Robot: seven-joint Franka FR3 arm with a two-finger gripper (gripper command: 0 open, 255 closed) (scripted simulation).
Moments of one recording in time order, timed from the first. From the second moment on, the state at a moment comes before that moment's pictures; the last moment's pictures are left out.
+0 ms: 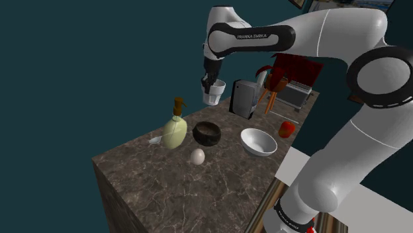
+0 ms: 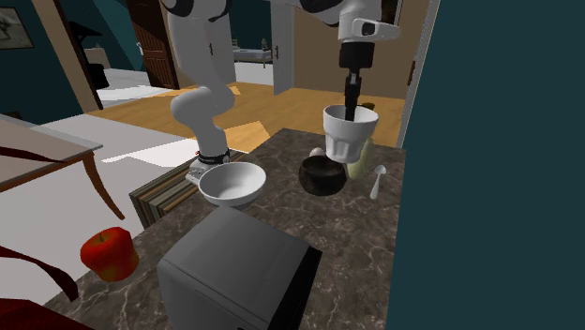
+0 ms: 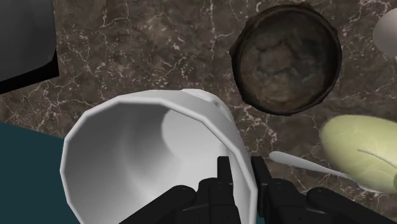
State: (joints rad) arm -0.05 -0.09 0.02 -1.90 -0.16 1.87 -0.20
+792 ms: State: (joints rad) arm 0.02 -0.33 0.10 -2.16 -0.13 1.86 -0.06
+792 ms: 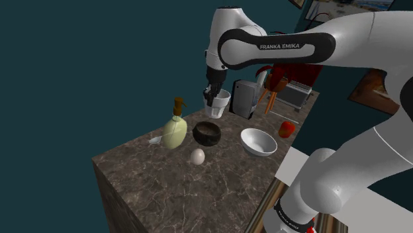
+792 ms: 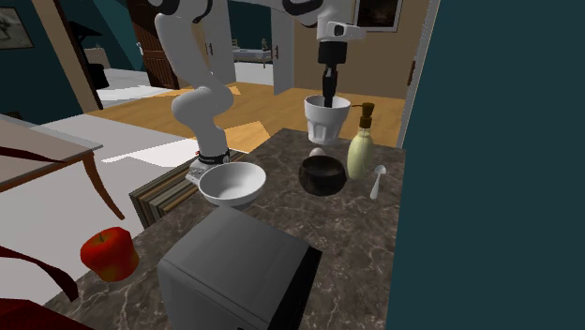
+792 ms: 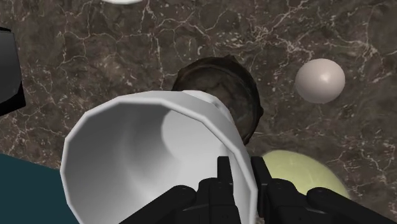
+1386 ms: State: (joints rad) arm 0.02 -0.32 0.11 -2.27 -0.14 1.98 -0.04
